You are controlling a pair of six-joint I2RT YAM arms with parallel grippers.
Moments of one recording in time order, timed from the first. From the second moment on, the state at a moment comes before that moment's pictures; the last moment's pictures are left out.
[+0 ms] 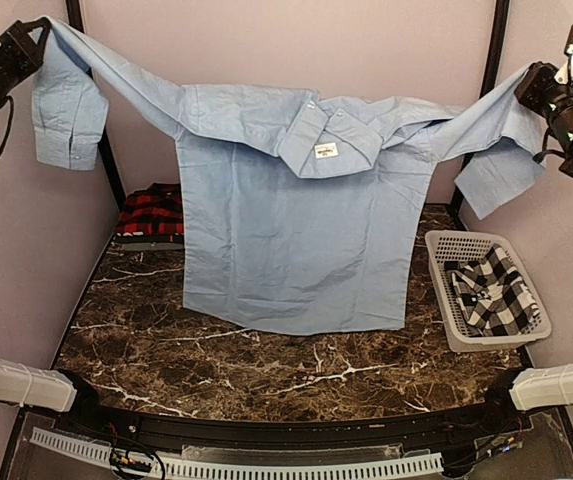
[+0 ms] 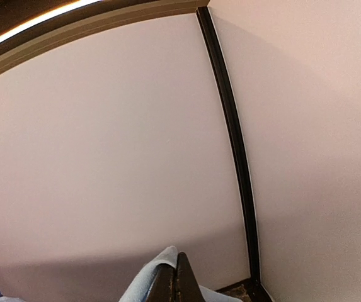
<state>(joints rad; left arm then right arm) -0.42 1.14 1.94 -0.42 -0.28 -0.12 0.56 1.05 1.63 -0.28 0.73 0.03</state>
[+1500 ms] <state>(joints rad) -0.22 1.68 1.36 -0.43 -0.25 -0.39 0.29 1.70 1.40 -0.51 0.31 0.24</state>
